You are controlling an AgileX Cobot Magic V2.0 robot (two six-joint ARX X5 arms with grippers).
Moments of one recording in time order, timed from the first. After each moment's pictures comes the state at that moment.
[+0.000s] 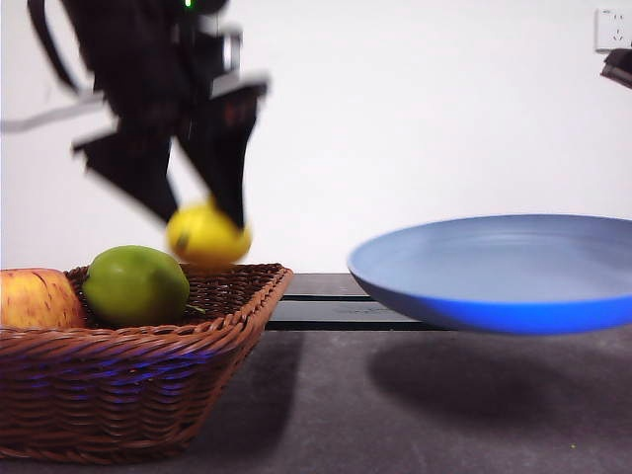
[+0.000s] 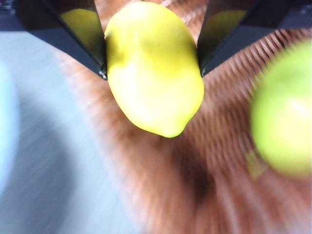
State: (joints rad) left arm -0.60 1.53 1.22 -0.75 0.07 -0.16; right arm 0.14 1.03 0.70 -0.67 -0.27 0.19
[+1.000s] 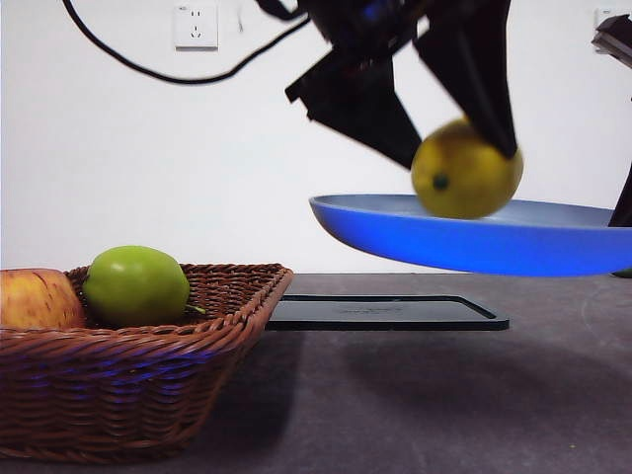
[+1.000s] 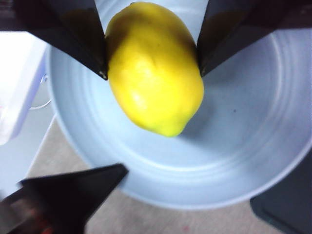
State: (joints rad) left arm -1.02 1.63 1.29 -0.51 0.05 -0.12; right arm 0.14 1.03 0.70 -0.67 -0.45 0.25
